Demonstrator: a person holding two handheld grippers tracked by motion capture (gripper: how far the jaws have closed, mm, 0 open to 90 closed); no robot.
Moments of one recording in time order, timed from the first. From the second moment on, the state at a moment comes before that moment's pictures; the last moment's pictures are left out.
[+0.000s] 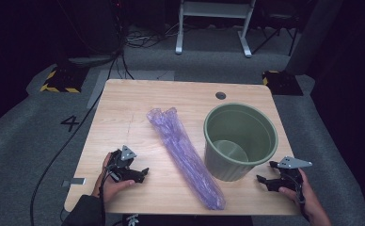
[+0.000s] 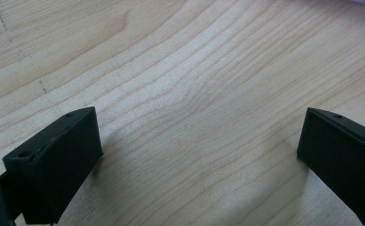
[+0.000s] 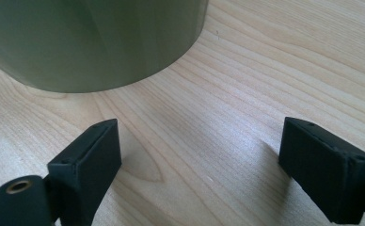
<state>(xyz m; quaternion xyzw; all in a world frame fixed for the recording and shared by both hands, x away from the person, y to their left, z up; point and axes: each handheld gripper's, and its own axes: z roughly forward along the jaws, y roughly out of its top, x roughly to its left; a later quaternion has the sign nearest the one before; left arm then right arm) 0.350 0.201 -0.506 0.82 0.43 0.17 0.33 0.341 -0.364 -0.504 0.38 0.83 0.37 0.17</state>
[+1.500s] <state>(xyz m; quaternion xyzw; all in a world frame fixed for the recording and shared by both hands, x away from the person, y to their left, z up) 0.366 0.090 -0.476 0.86 0.26 0.17 0.40 0.339 -0.364 -0.504 0.39 0.83 0.36 0.17</state>
